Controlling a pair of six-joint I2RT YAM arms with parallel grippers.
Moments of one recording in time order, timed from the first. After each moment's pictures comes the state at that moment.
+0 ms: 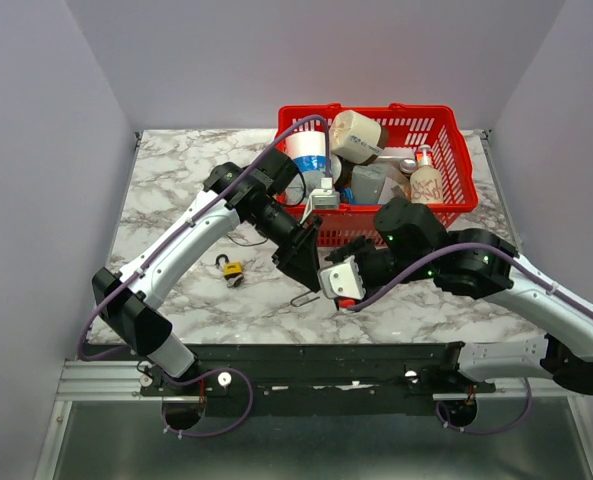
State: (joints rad) left arm -0.69 1.57 1.69 -1.36 1.24 0.39; right arm 1.10 1.16 1.49 -0.97 -0.26 -0.96
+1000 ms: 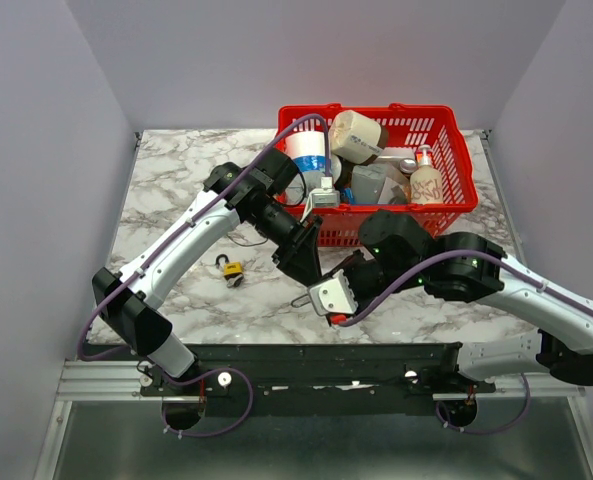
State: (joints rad) left arm -0.69 1.57 1.69 -1.35 1.27 0.36; right arm 1.21 1.21 1.52 -1.00 -0.25 -0.94
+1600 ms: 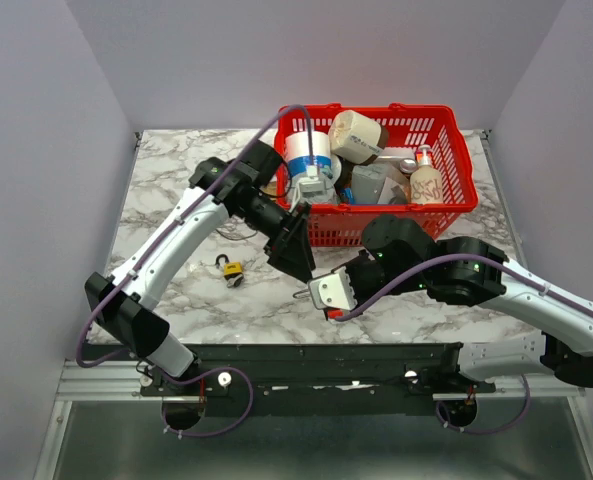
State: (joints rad) left arm -0.64 1.56 1.69 -1.35 1.26 0.36; right arm 1.22 1.18 1.48 -0.97 -0.18 -0.89
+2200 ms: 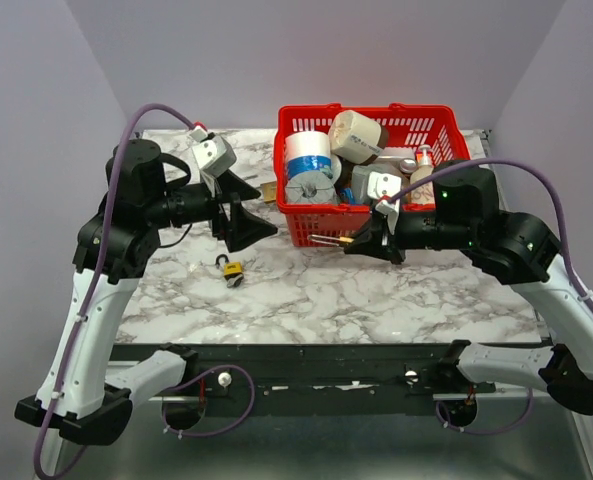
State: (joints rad) left arm -0.33 1.06 1.55 -0.81 0.86 0.04; right arm 0.86 1.13 1.60 -0.90 -0.41 -0.37
